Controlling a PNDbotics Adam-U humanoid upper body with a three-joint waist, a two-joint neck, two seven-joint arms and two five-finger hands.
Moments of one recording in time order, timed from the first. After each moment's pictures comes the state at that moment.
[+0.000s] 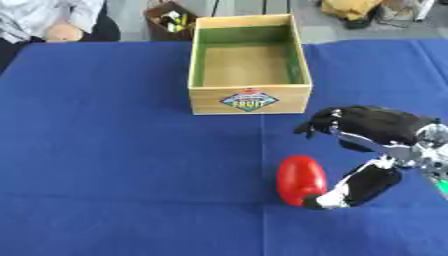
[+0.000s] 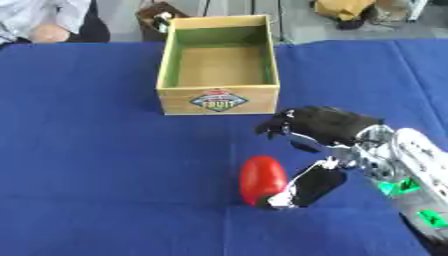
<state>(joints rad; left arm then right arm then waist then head) -0.10 0.08 0.37 -1.98 0.18 -0.38 -0.14 -0.62 -0.66 0.41 -1.89 0.83 0.10 0.72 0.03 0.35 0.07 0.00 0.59</state>
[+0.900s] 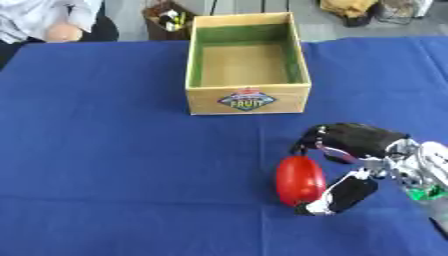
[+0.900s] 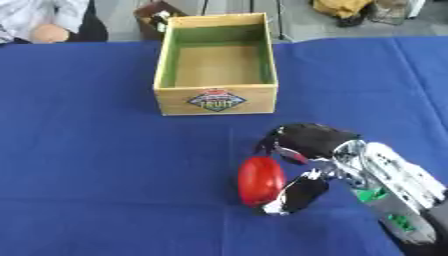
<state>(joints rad) -0.10 0.07 0.37 -1.98 0.18 -0.38 -0.15 -0.61 -0.63 0.45 -1.81 0.83 0.09 0.71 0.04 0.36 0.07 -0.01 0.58</state>
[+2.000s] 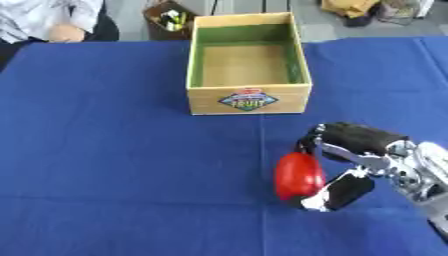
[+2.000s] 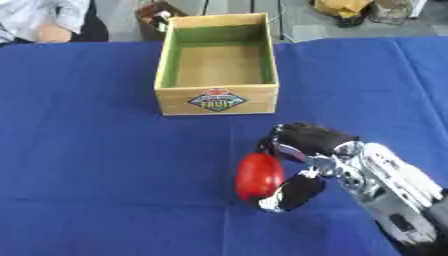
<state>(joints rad) -0.10 0.07 0.37 -1.98 0.18 -0.37 -0.15 -0.62 -0.63 0.45 -1.81 0.74 0.15 0.64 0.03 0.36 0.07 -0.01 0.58</state>
